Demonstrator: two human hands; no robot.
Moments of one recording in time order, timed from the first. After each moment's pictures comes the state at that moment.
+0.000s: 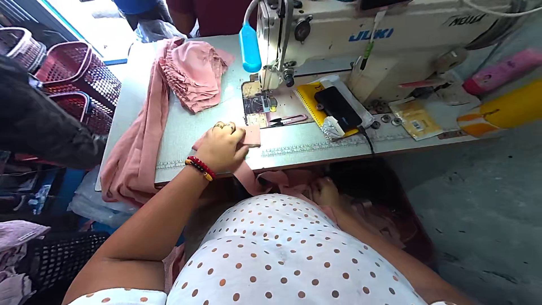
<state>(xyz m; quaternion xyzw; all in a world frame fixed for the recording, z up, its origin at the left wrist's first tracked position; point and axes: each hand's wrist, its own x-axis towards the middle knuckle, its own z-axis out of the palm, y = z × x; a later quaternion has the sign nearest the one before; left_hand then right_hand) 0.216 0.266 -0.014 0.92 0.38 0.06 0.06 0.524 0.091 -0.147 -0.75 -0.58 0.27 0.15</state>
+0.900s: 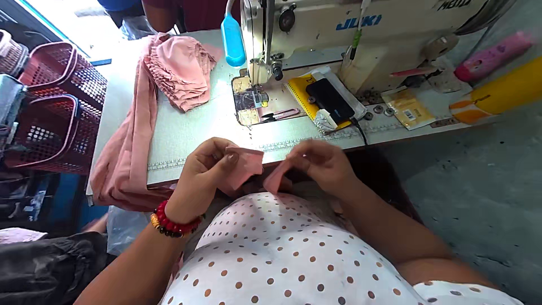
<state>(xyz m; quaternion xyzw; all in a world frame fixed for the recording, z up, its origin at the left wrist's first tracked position) 0.215 0.166 0.047 0.59 0.32 0.42 0.61 0.484 0.132 0.006 -0.37 -0.67 0.38 0.53</state>
